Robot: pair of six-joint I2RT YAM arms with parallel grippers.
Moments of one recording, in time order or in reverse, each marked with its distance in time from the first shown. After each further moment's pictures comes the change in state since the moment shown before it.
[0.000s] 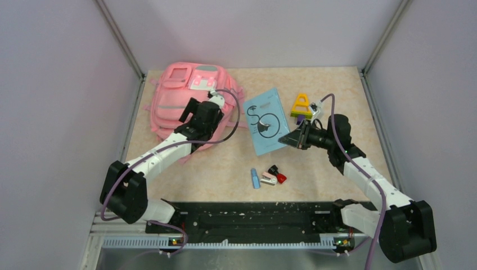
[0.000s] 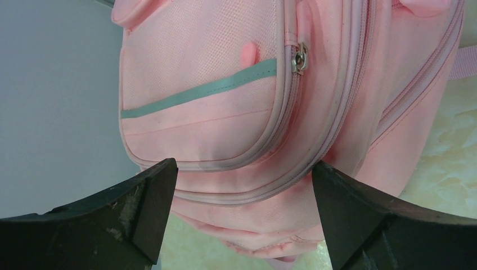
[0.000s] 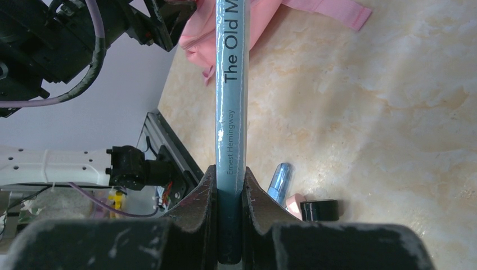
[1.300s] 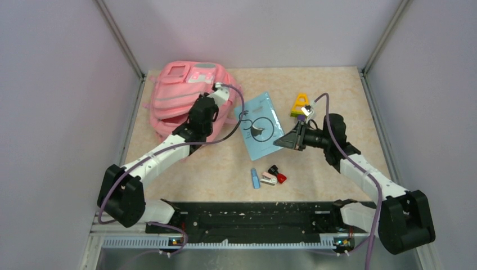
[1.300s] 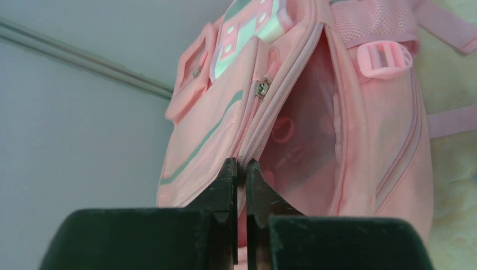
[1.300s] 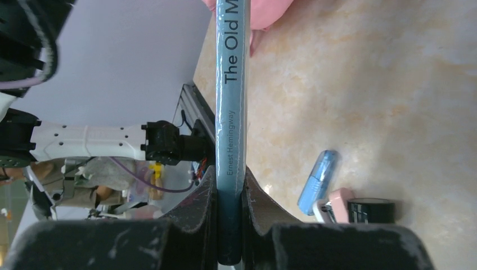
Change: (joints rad) left arm -0.021 -0.039 0.022 0.253 0.046 0.264; right arm 0.057 0.082 -0.006 0.097 -0.100 0.108
